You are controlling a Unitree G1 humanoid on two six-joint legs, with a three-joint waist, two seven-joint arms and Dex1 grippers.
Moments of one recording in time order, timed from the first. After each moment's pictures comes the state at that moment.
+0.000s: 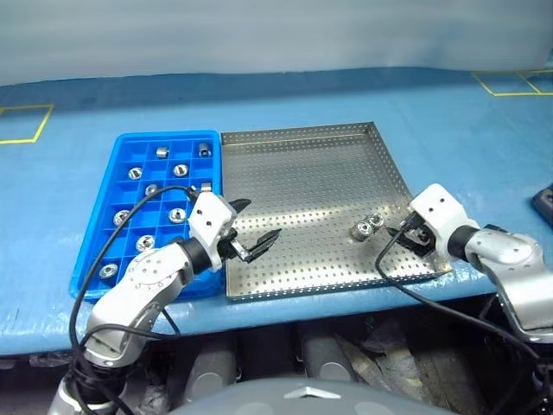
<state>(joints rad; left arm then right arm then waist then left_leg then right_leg) -0.05 0.46 -0.16 -0.64 -0.41 0.65 -0.44 -0.02 -0.82 -0.04 -0.39 0.11 0.73 0.61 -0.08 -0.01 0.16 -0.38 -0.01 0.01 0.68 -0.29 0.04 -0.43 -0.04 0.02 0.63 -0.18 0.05</state>
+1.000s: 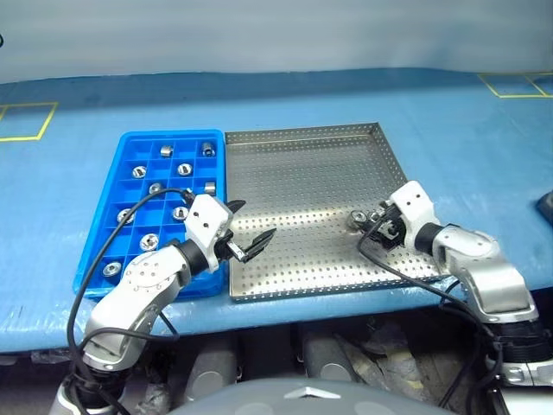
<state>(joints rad) -0.02 0.45 -0.15 -0.64 -0.39 0.65 -0.43 -0.11 -0.66 -0.10 -0.21 0.22 0.64 0.65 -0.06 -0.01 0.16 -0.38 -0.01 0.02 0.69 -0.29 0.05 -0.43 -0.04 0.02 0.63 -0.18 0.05</state>
